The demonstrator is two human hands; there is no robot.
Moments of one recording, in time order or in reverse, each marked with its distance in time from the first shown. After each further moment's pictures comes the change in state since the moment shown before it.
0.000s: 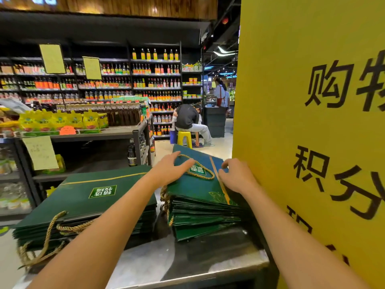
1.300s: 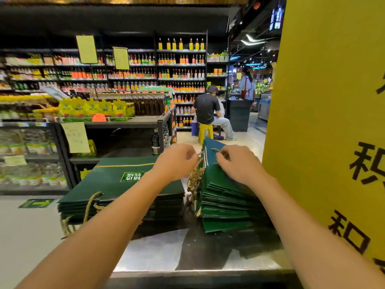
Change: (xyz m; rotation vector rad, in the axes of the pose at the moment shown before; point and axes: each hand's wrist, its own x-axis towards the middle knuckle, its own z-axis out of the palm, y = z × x) left_hand -0.025 -0.028 -0.028 0.316 0.226 0.096; right_hand 0.002 -0.061 0.018 -0.052 -0.014 -0.301
